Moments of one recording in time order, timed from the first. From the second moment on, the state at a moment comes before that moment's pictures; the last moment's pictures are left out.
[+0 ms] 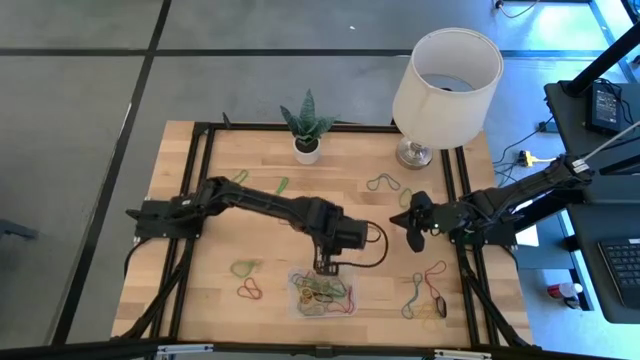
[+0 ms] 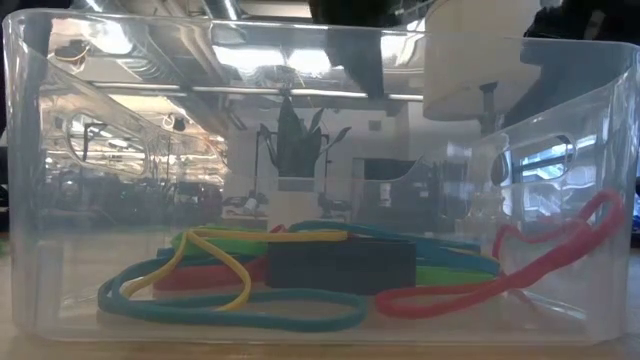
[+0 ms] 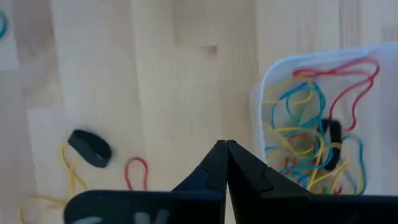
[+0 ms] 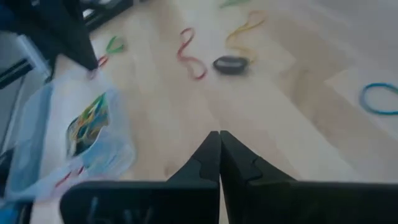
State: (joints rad) left arm -0.20 2.20 2.16 -1.21 -0.03 -0.14; right arm 0.36 0.73 0.40 -0.26 0.41 0.73
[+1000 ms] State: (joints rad) left arm 0.14 1.27 0.88 -0.65 0.04 -0.11; right arm 0.26 1.27 0.68 -1.02 0.31 1.58
